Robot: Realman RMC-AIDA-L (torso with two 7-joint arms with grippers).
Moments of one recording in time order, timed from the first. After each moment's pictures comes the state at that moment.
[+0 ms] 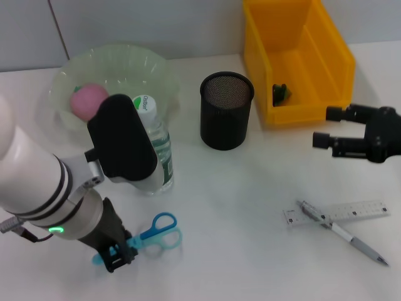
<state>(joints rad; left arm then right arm) -0.49 -2.07 1.85 1.54 2.64 1.56 -2.50 0.41 2.06 -0.48 -0.86 -2.01 -1.72 1.49</state>
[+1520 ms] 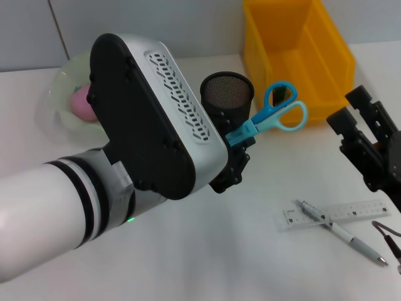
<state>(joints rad) -0.08 -2.07 2.15 1.97 2.70 0.80 -2.47 0.32 2.09 -0.44 0.13 -1.48 -1.99 0.67</state>
